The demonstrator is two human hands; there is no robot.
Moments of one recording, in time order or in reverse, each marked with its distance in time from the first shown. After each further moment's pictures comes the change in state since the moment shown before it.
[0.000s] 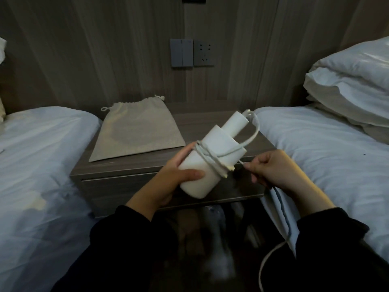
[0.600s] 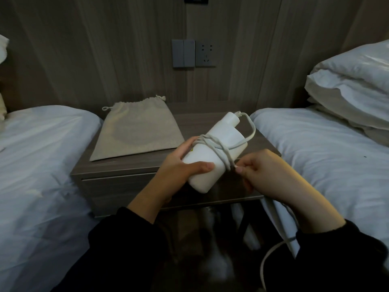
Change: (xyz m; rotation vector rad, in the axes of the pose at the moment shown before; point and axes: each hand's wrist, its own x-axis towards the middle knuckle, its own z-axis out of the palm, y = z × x) left_hand 0.000 0.018 0.013 0.161 0.143 0.059; right_hand -0.027 -0.046 0.010 -0.391 -0.042 -0.149
